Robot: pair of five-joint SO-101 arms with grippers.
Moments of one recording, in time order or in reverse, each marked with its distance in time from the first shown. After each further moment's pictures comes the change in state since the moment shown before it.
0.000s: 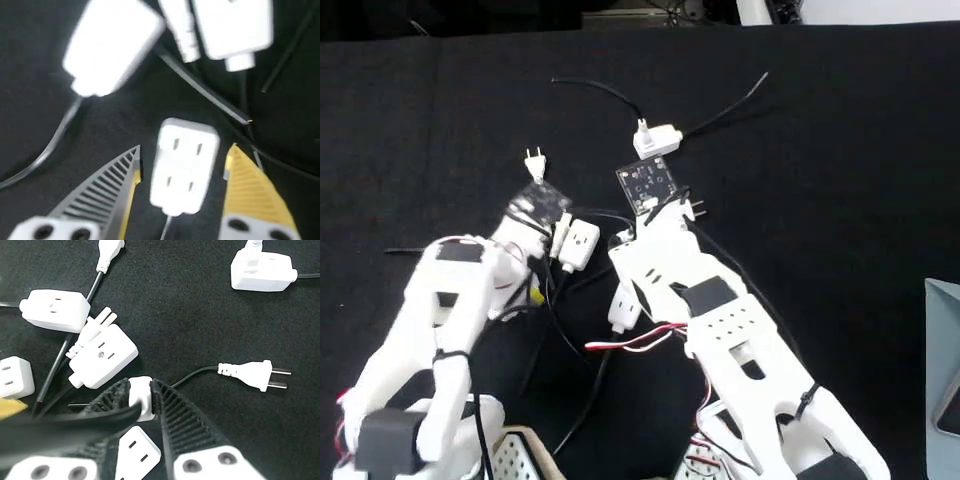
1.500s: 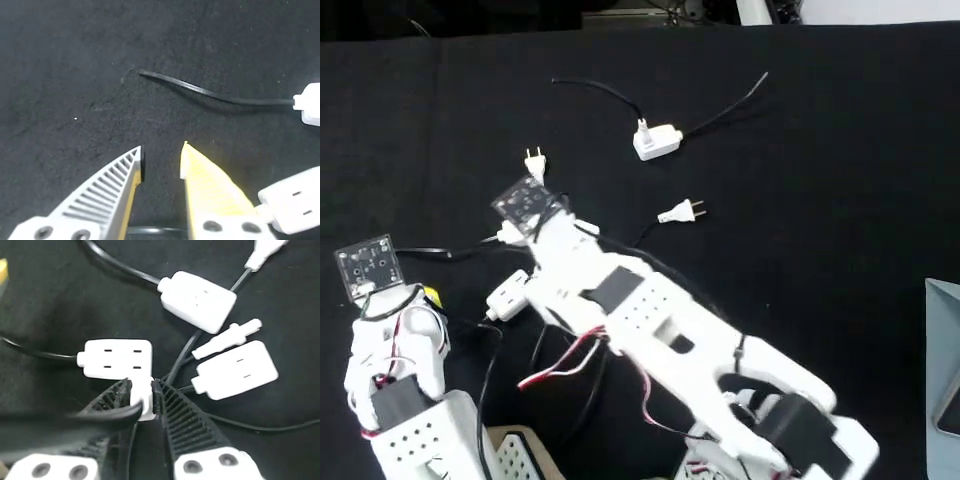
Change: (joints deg) left arm -31.8 -72.5 32.2 10.4 25.8; right arm -22.7 22.0 -21.0 8.8 -3.1
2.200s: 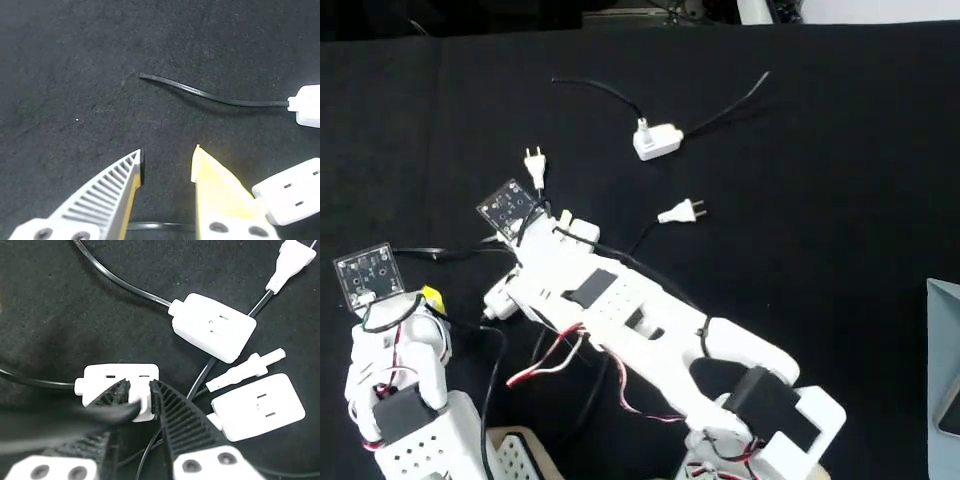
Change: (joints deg) left arm -0.1 -7.0 0.0 6.2 0.0; right arm -0.6 10.1 -0.4 -13.6 -0.2
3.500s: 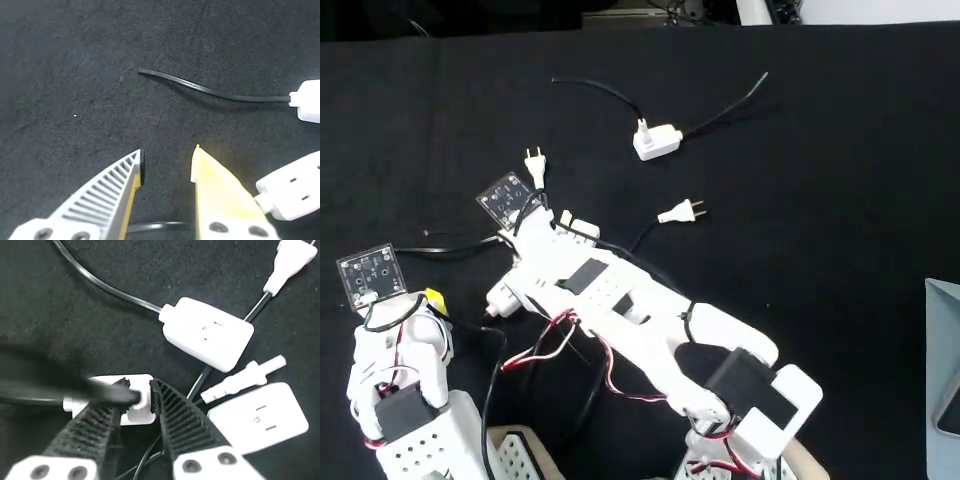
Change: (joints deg) left arm 0.0 0.0 0.6 0.3 0.0; right arm 1.5 7.7 -4.7 -0.4 -0.1
